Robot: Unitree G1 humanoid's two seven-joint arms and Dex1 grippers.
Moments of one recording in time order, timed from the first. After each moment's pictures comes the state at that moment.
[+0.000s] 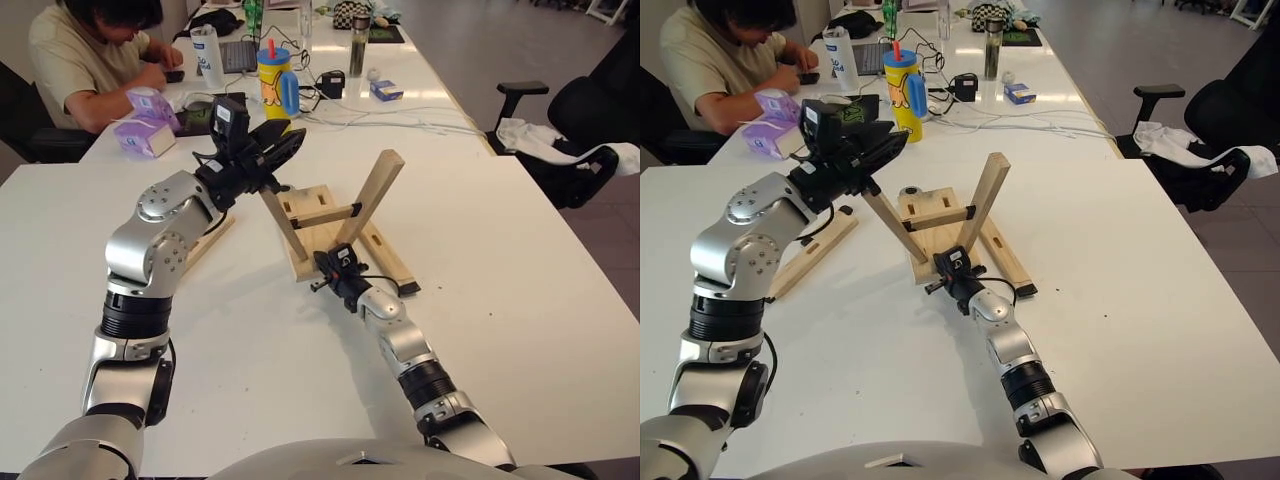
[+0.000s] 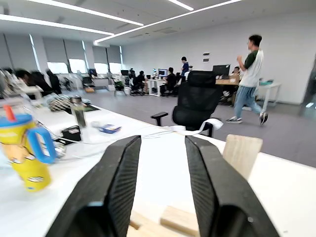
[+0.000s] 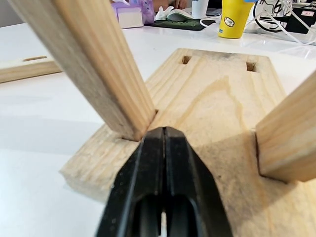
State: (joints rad) left arm -0.58 0.43 -0.07 -0.10 -0.51 0.48 -0.44; right arm -0.27 0.02 0.25 0.41 0.01 0.08 0.29
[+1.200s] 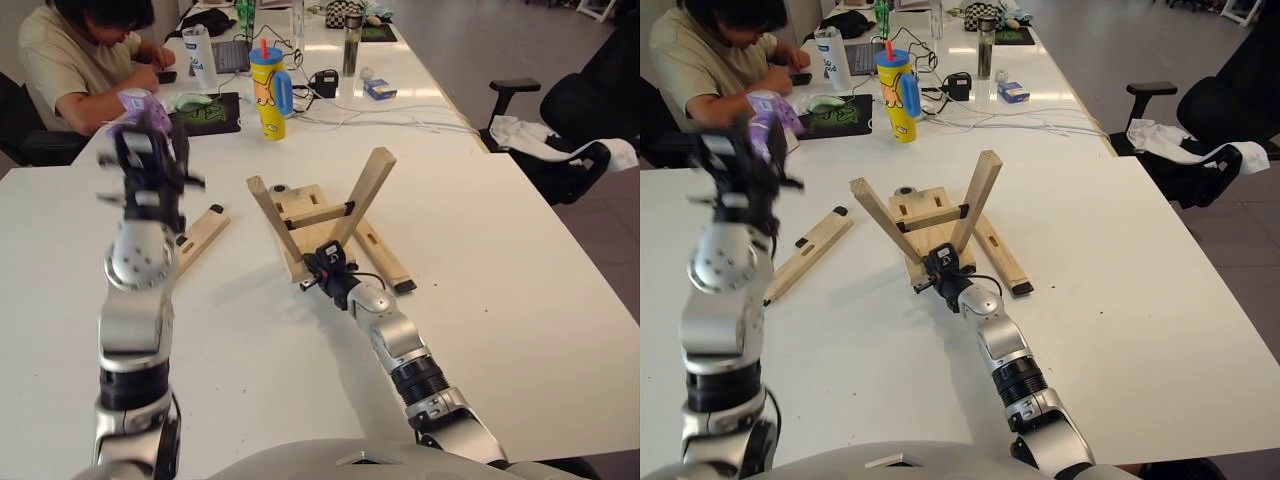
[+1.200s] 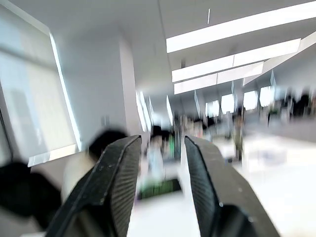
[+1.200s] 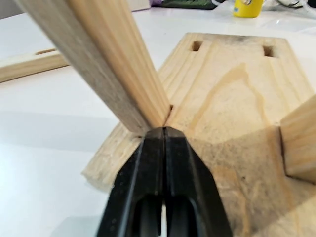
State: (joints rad) left arm -0.14 0.32 0.08 -0.46 -0.02 0.47 0.02; right arm -0.28 0.07 0.29 0.23 0.02 0.35 0.30
